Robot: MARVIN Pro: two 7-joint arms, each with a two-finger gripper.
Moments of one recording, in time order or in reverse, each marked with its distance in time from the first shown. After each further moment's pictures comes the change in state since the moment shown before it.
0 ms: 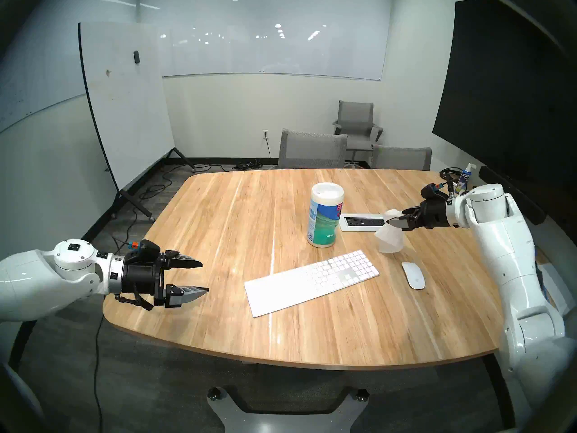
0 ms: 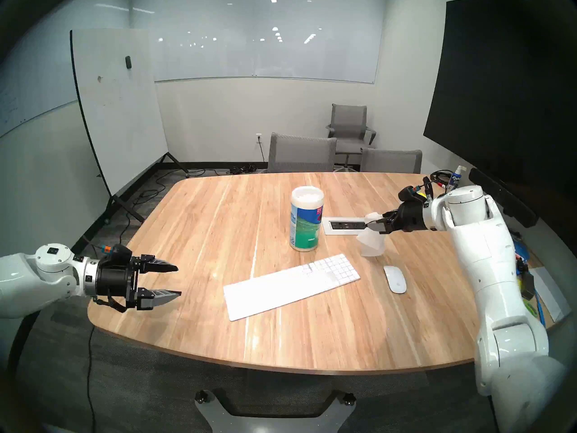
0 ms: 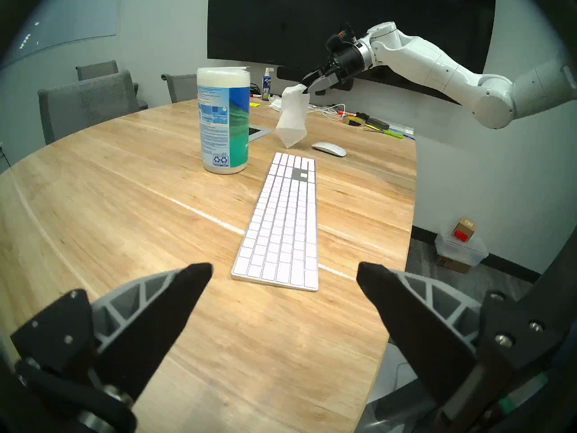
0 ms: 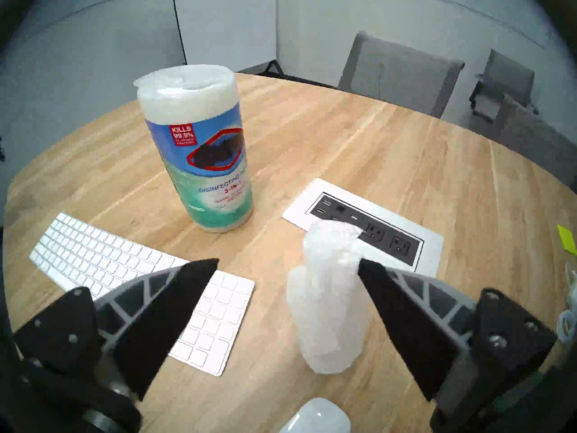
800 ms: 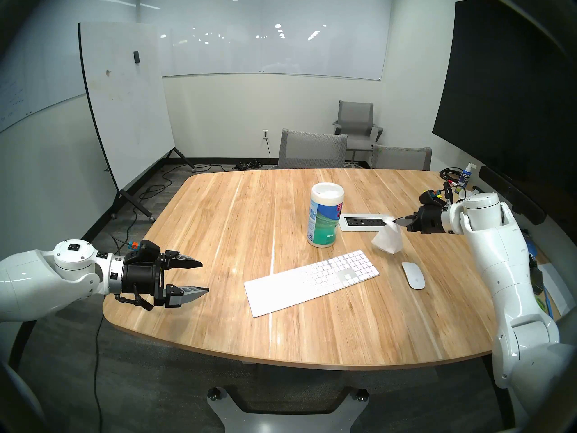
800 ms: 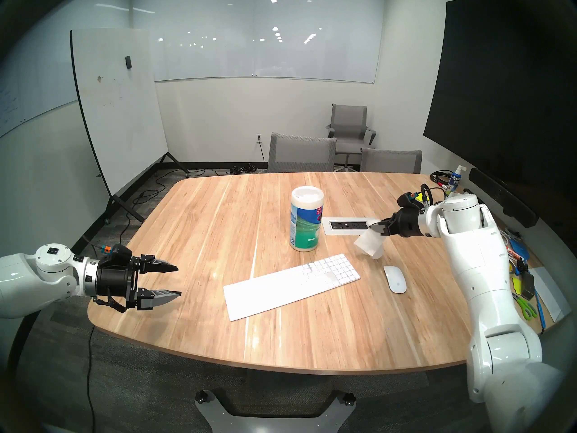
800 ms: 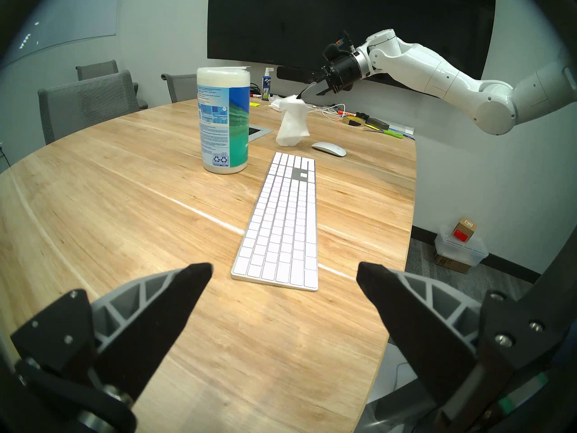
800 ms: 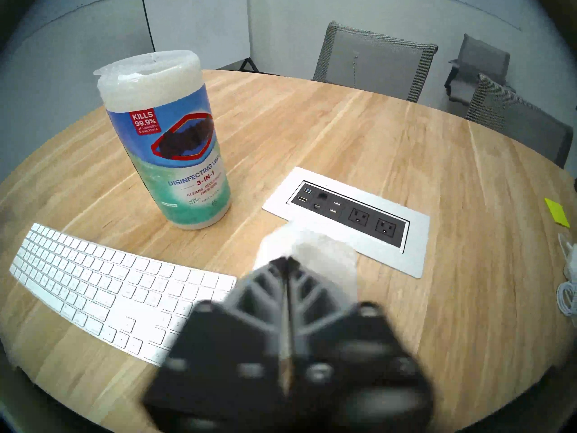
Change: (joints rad) left arm -0.002 0.000 0.003 0.000 0.000 0.000 0.000; right arm -0.049 -0.022 0.019 -0.009 -0.021 -0.058 -0.088
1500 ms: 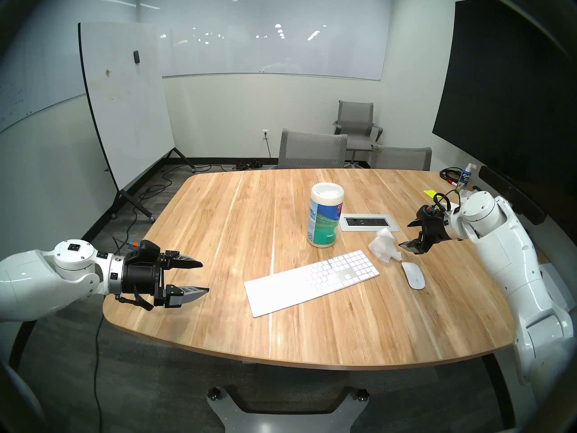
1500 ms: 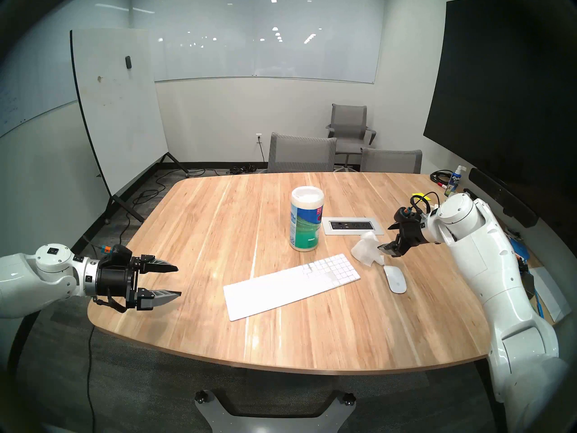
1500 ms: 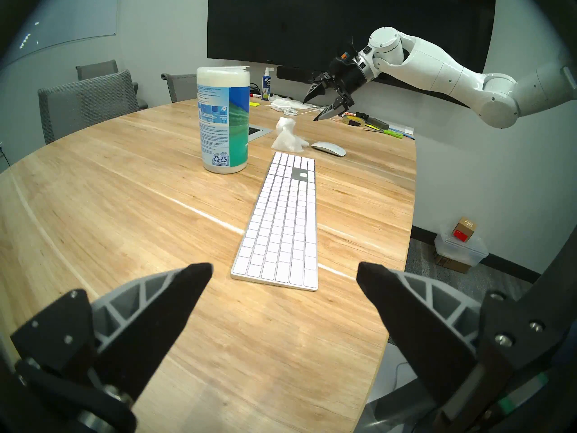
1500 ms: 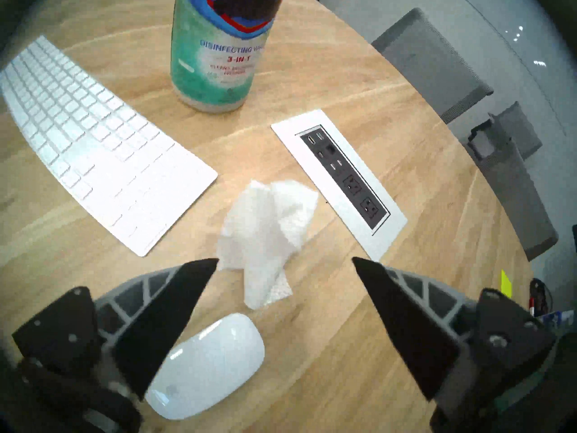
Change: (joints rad) left arm -0.002 0.000 0.003 0.000 0.000 0.000 0.000; right arm 0.010 0.161 -0.219 -0.037 -0.284 -0.312 0.076
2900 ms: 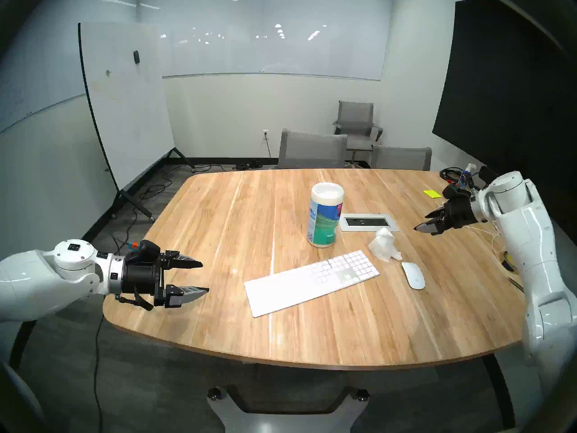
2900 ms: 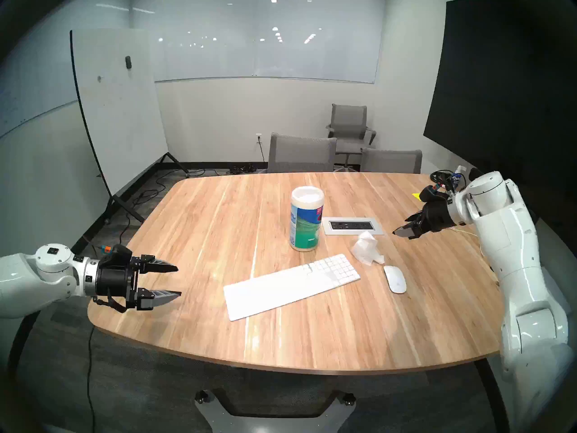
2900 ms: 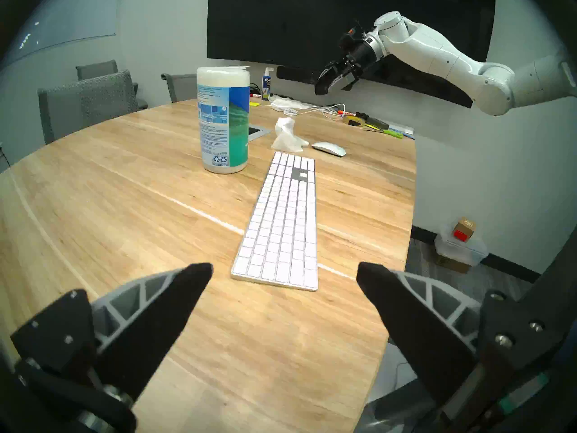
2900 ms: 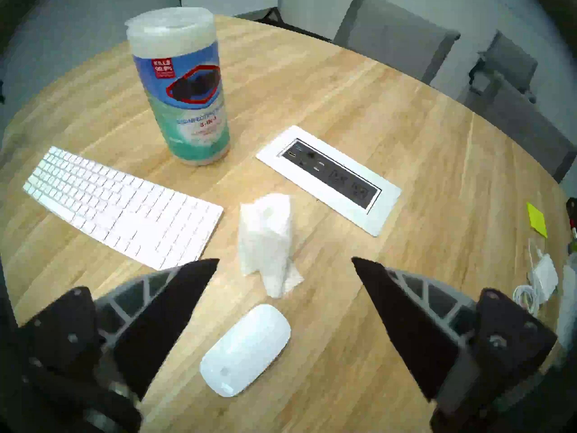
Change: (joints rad) left arm -0.005 0.000 0.005 0.000 0.000 0.000 0.000; right arm 0.109 0.020 0.161 0.124 0.183 0.293 0.193
